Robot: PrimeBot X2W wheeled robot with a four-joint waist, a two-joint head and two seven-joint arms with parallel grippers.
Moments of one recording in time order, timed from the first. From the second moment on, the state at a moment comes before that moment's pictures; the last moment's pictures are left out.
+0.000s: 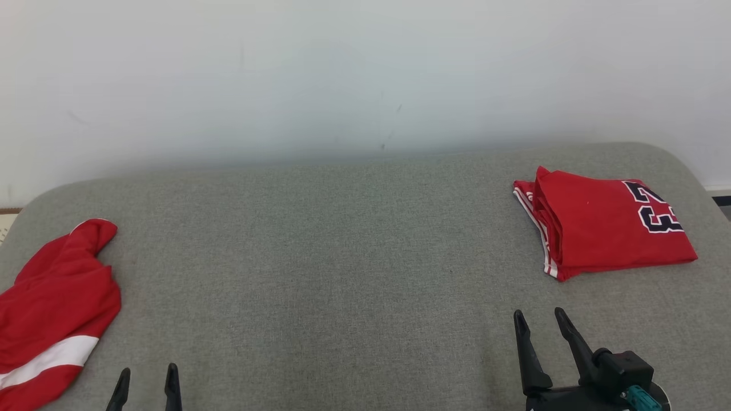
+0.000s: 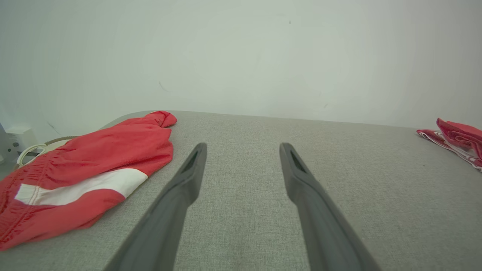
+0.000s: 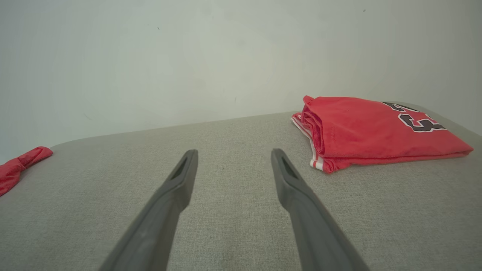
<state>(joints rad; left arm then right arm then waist) 0.06 0.06 0.11 0.02 -0.10 -0.03 -0.26 -0.07 -0.09 0.21 0.21 0.17 0.13 -0.25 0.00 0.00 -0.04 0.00</state>
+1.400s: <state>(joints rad) 0.08 0.07 0.11 0.04 -0.08 0.02 -0.26 -0.06 -0.09 0.20 0.22 0.17 0.13 -0.22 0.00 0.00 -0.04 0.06</state>
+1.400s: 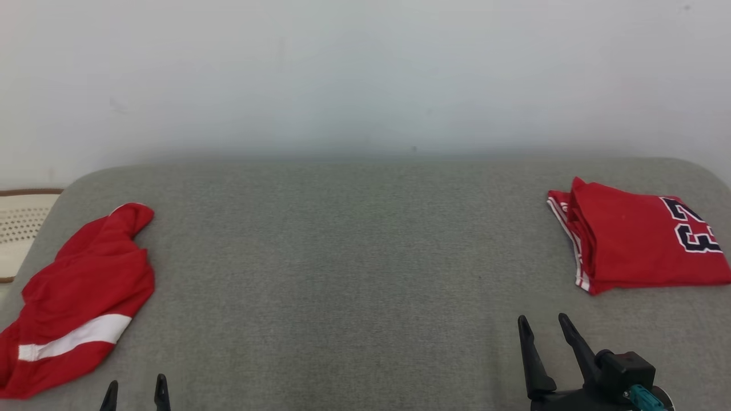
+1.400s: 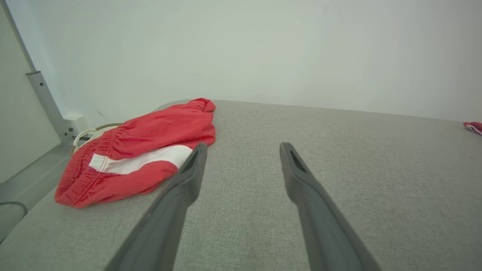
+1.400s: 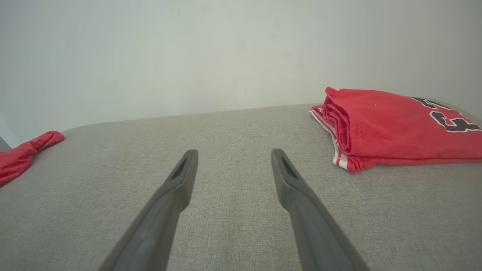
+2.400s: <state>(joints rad) 0.10 0.09 0.14 0.03 -0.09 0.08 -0.26 -0.09 -0.10 0.30 0.26 0.23 0.13 -0.25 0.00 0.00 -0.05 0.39</state>
